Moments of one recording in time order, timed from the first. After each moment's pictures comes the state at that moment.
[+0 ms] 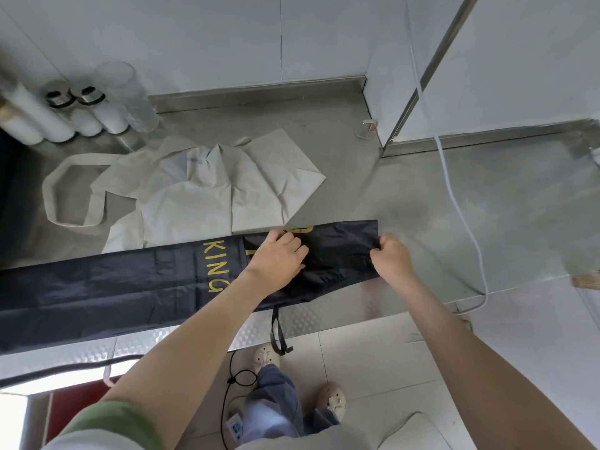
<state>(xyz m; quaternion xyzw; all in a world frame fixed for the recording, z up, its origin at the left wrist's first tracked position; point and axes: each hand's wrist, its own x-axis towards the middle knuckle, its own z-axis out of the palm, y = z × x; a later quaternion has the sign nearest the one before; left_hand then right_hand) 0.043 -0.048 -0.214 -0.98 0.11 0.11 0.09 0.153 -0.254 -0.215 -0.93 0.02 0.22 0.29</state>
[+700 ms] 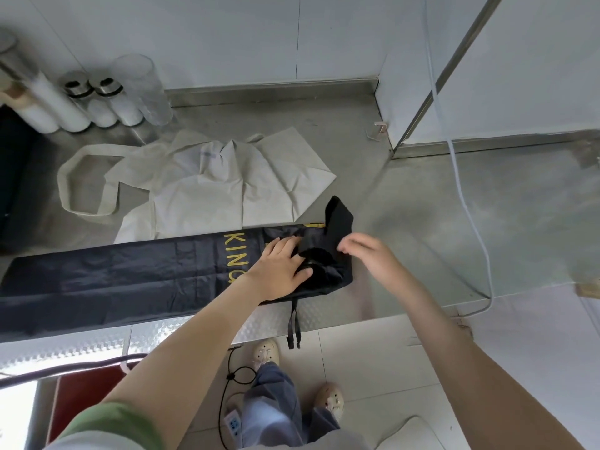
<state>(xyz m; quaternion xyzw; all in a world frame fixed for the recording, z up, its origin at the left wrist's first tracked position) 0.016 -0.043 -0.218 -0.97 0.01 0.20 -0.12 0.127 -0.230 -0.186 -0.80 -0.15 0.35 0.47</state>
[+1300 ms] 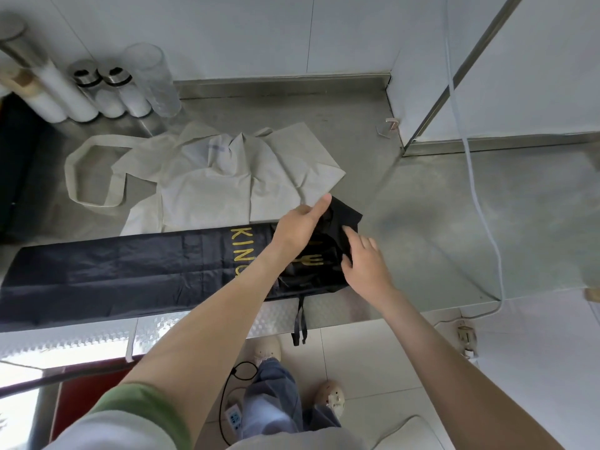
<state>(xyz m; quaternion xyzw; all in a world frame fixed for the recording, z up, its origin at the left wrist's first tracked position) 0.072 -0.052 -0.172 -0.73 -0.35 0.09 -0.58 0.102 -0.213 -0.225 -0.92 -0.29 0.15 0.20</state>
